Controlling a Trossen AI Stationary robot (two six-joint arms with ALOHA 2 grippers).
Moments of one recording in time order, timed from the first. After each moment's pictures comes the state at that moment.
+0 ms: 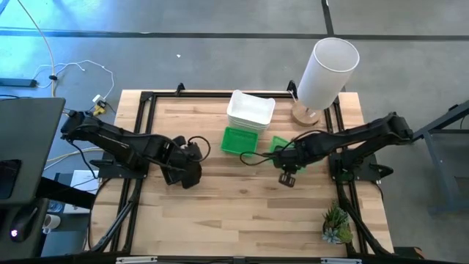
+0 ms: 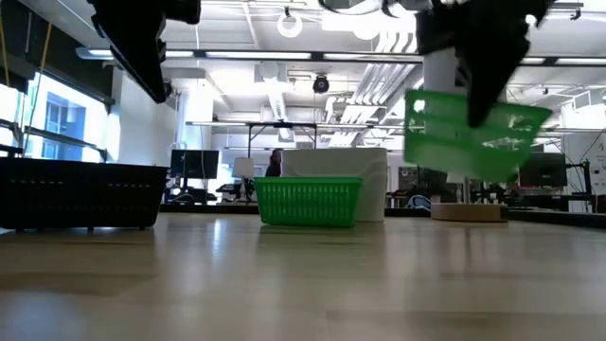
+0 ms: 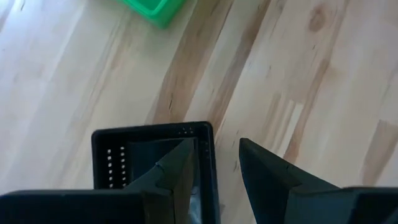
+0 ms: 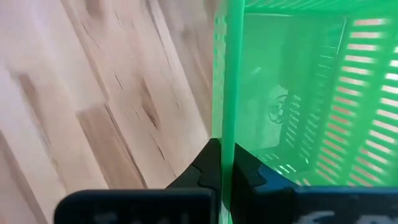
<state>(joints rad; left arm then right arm) -0.15 1.31 1.06 -0.97 -0.26 -0.62 0.18 1.41 1.10 -1.01 0.09 0.52</state>
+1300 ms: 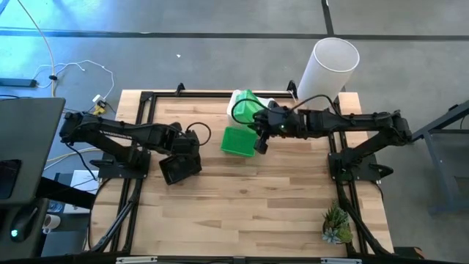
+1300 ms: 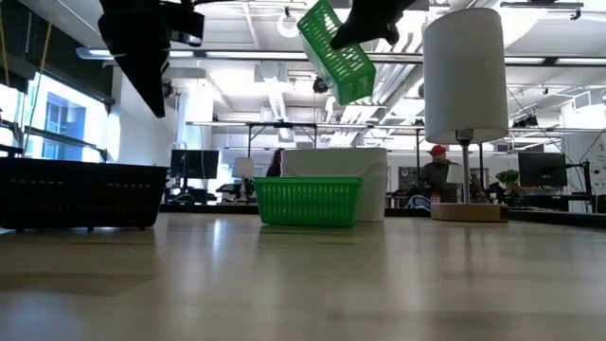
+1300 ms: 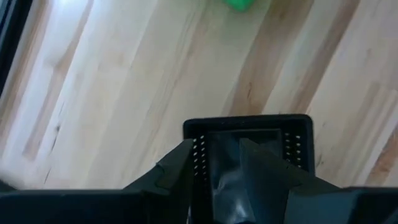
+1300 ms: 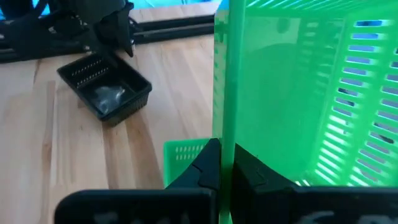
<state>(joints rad) 0.03 1.29 1.05 -1.10 -0.33 -0.46 -0.05 1.41 1.28 -0.45 0.28 0.09</state>
